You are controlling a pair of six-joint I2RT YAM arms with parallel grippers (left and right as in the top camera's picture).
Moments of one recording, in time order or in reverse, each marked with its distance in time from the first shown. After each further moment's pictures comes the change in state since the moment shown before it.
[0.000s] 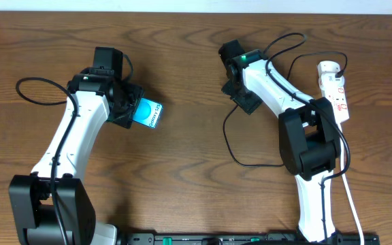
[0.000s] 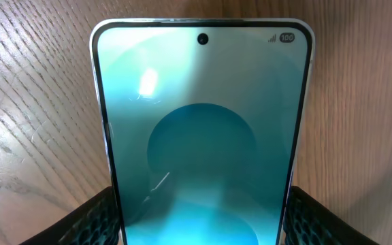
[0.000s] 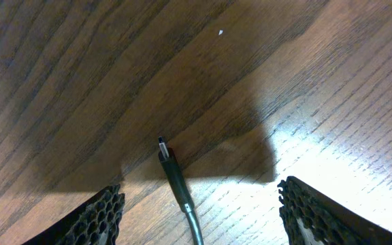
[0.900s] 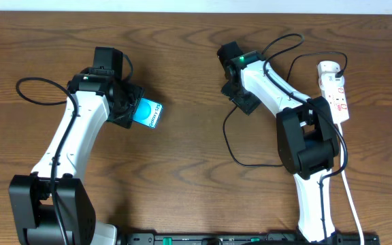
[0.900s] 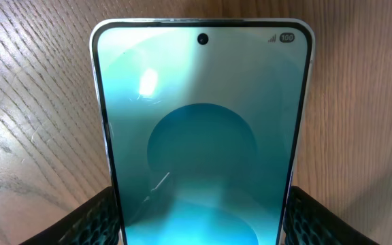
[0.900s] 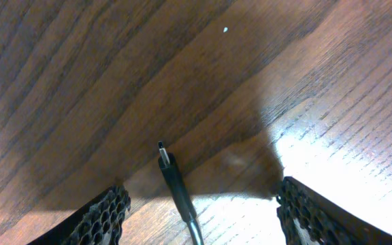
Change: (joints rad) left arm 0.000 0.000 0.000 0.000 0.000 0.000; right arm 0.006 0.017 0.000 0.009 0.010 0.003
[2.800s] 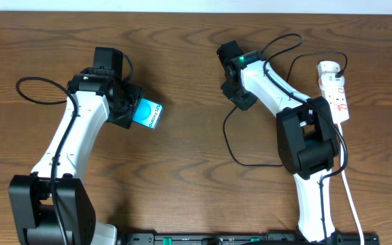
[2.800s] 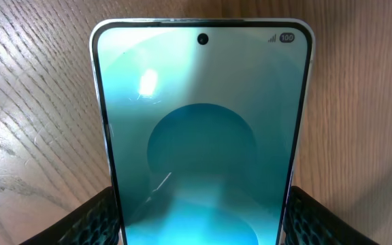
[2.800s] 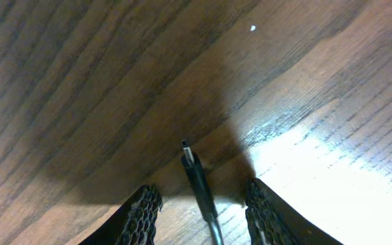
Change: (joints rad) left arm 0.000 0.000 0.000 -0.003 0.000 0.018; right arm 0.000 0.000 0.000 0.034 -0.019 0.000
